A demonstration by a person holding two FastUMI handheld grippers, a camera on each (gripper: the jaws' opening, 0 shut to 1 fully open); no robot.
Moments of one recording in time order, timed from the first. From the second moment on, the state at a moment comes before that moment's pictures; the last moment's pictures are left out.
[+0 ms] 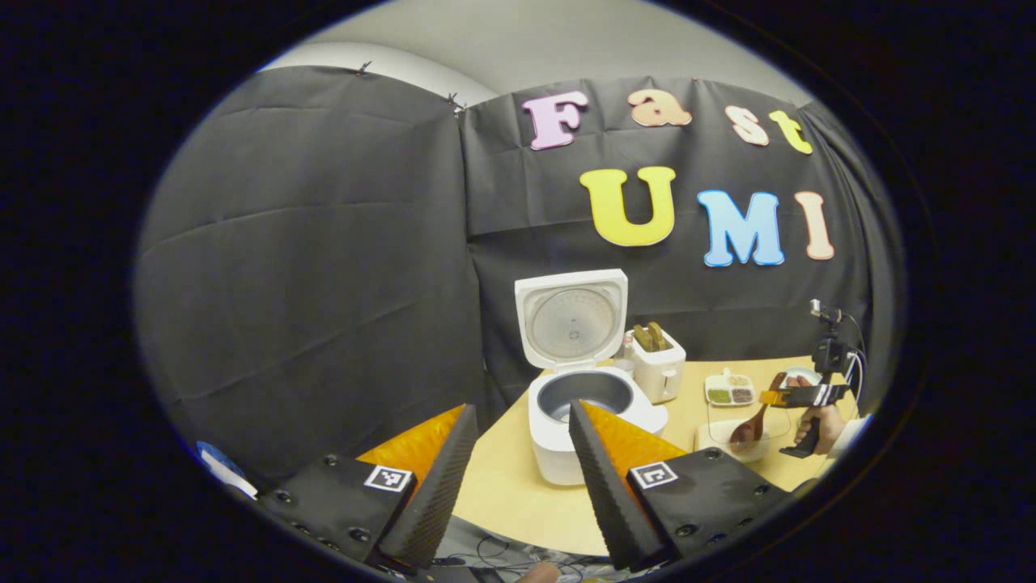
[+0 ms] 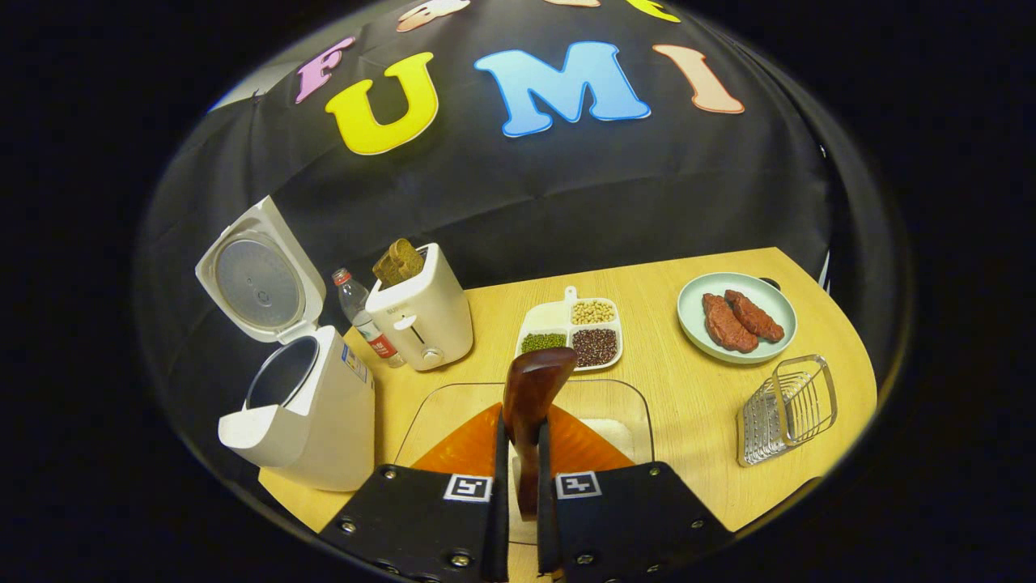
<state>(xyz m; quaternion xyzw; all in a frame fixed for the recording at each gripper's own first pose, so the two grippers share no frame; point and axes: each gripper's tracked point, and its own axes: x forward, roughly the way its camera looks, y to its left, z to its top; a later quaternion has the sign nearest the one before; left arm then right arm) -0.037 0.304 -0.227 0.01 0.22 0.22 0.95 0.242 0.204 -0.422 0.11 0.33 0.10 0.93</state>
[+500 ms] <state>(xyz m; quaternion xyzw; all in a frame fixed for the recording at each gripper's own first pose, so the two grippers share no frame) -0.037 0.307 -0.223 0.01 0.21 0.23 0.95 0.240 0.237 -0.427 0.19 0.36 0.10 0.91</state>
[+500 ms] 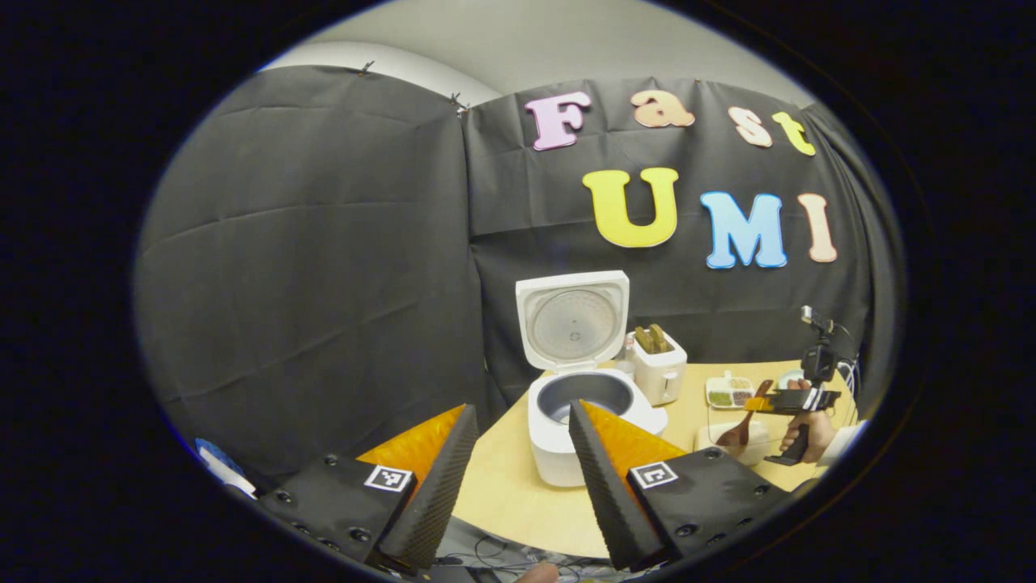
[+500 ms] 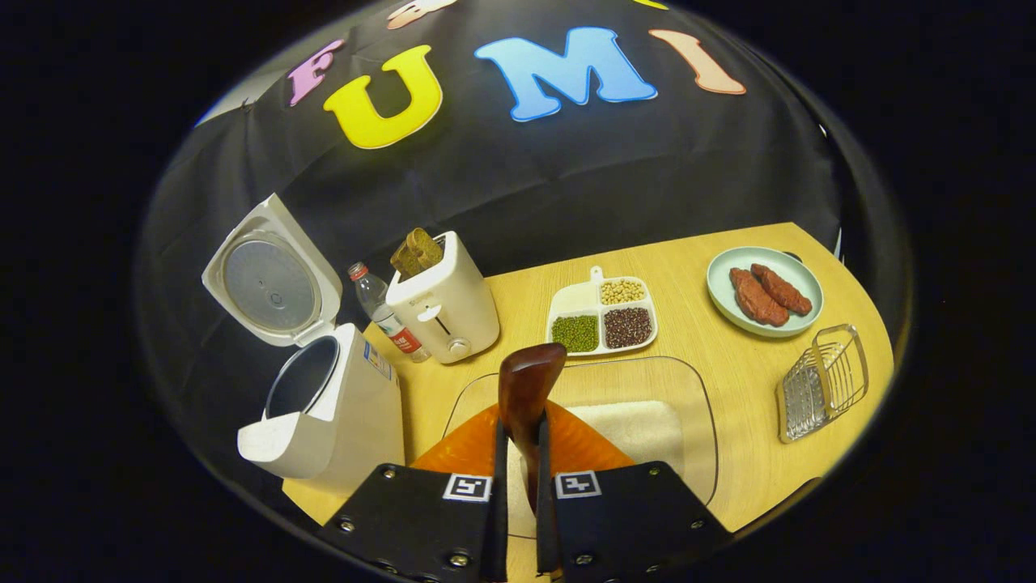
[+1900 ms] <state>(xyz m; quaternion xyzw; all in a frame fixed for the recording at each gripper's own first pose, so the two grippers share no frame) -0.047 0.318 -0.213 0.01 0.20 0.22 0.96 0.257 0.214 -0.273 0.45 0.27 0.10 0.85</state>
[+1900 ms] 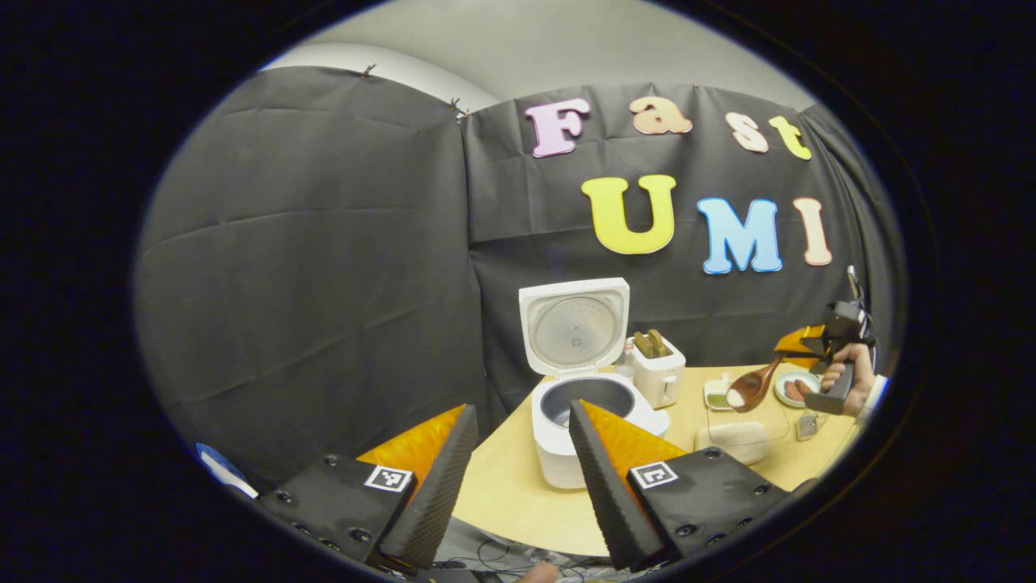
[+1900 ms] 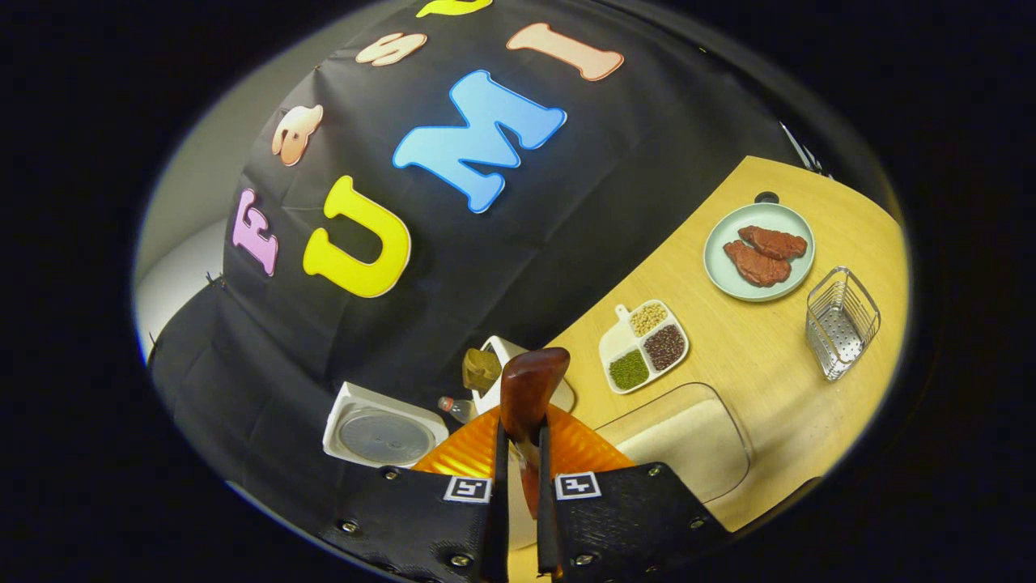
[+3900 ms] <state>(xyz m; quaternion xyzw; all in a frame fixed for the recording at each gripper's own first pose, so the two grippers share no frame) -0.105 0.428 -0.258 -0.03 0.23 0.29 0.93 0.259 0.569 -0.298 -0.10 0.15 0.34 0.92</state>
